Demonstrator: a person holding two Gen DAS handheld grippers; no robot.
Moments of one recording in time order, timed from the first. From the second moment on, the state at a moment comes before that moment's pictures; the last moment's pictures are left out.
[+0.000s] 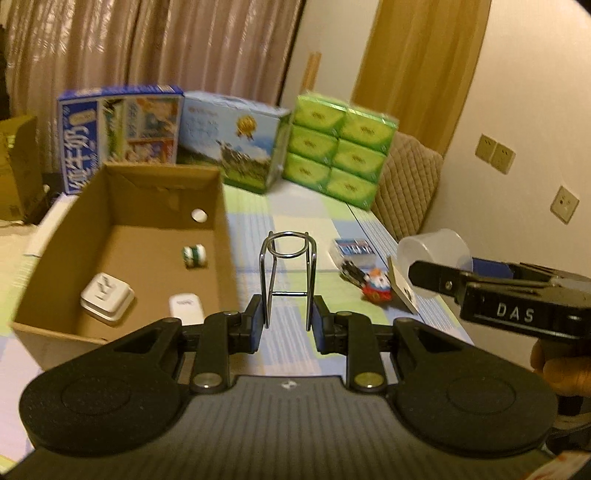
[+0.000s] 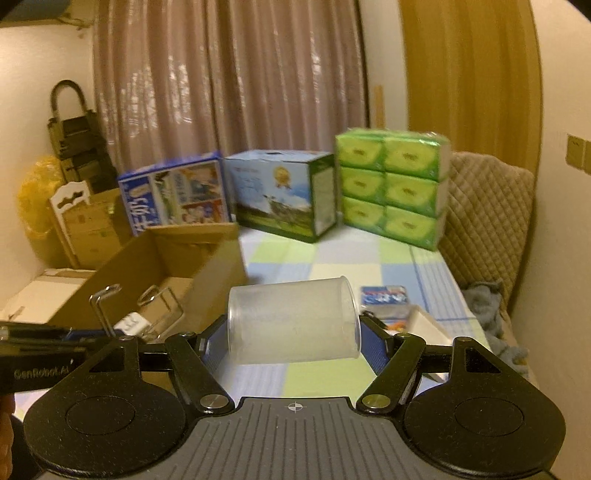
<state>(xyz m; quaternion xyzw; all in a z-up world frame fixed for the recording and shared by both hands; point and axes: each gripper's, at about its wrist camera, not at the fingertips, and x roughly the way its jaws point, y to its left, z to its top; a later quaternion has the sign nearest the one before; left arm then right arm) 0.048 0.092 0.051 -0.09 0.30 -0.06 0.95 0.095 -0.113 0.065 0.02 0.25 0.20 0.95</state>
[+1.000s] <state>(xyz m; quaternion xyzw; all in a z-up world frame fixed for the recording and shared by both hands) 0.031 0.207 0.056 -0.10 0.29 0.03 0.95 0.096 0.014 0.054 -0.02 0.27 0.29 0.92</state>
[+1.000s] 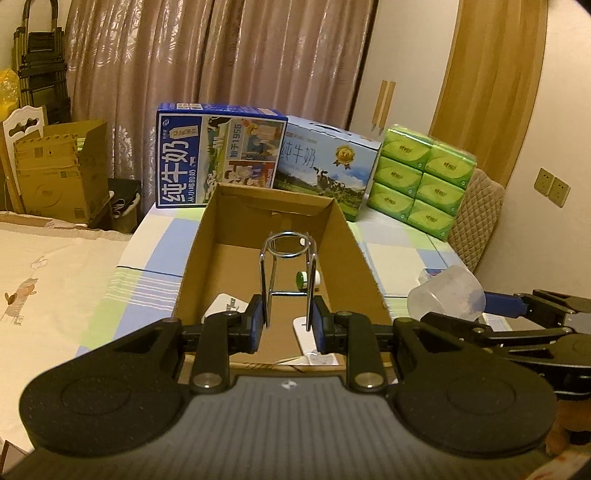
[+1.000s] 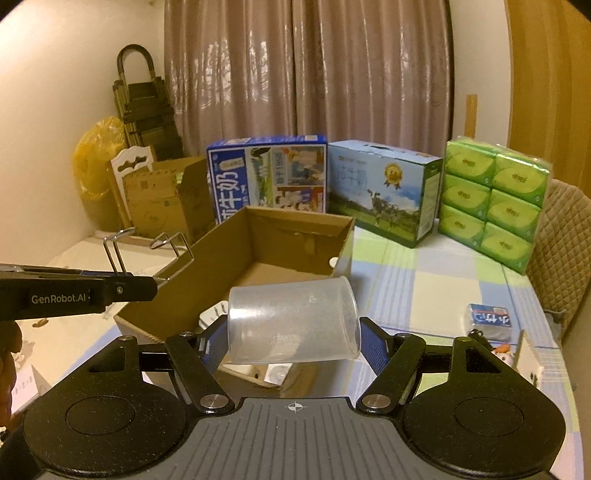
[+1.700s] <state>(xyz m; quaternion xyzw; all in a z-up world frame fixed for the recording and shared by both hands) 0.054 0.224 0.030 -0.08 0.32 0.03 0.94 0.120 0.040 0.033 -0.02 0.29 0.29 0.91</state>
